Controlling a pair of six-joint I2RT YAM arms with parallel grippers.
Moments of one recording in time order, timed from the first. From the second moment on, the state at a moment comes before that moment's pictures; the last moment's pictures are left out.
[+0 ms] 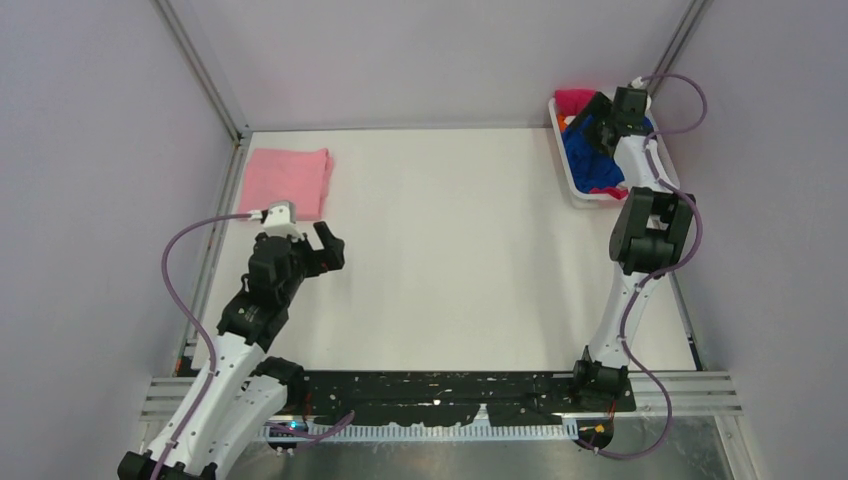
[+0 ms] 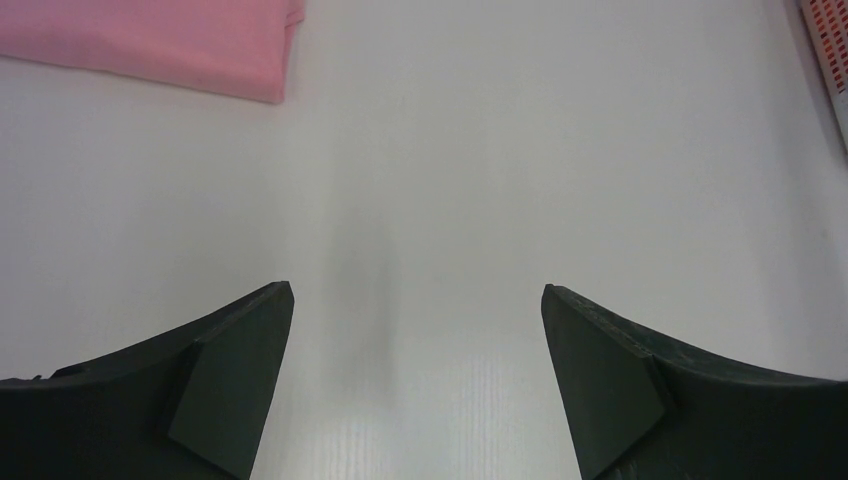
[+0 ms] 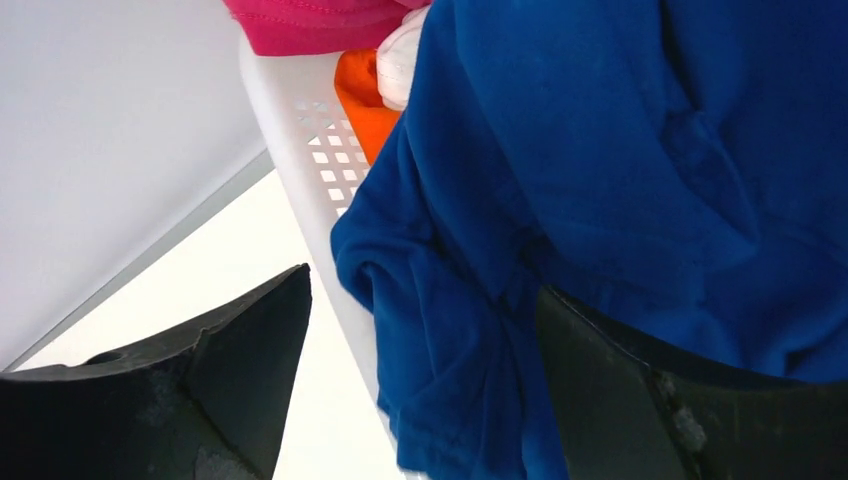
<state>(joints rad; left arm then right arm) -0.30 0.66 0.59 -0.31 -0.16 -0.38 -0.18 2.14 1.86 -0.32 -0.07 0.53</state>
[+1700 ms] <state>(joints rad) -0.30 0.42 0.57 -0.32 -0.14 -0.43 0.29 1.42 1.91 -0.39 -0.44 0.39</state>
